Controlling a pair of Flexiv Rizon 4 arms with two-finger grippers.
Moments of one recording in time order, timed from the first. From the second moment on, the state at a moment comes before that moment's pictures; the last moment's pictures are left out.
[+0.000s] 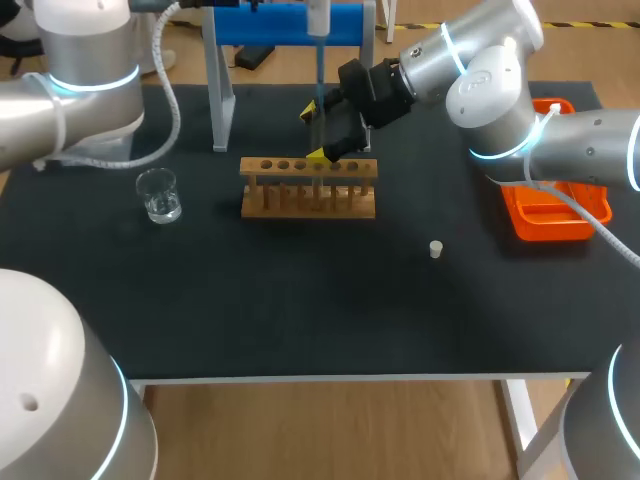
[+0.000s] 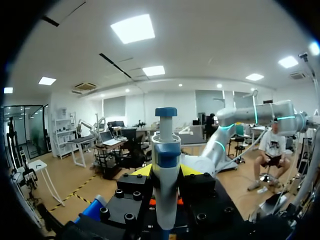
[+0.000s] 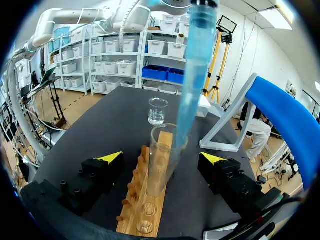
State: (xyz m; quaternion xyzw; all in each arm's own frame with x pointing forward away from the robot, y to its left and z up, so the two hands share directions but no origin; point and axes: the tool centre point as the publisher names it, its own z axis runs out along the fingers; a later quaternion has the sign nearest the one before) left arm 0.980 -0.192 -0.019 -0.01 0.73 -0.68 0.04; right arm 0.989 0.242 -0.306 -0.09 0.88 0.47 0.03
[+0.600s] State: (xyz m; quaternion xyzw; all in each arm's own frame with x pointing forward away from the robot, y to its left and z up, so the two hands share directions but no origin) left arm 0.973 -0.198 -0.025 0.00 0.76 -0.65 0.02; right arm 0.989 0.242 -0.306 -0.09 0.88 0.47 0.03
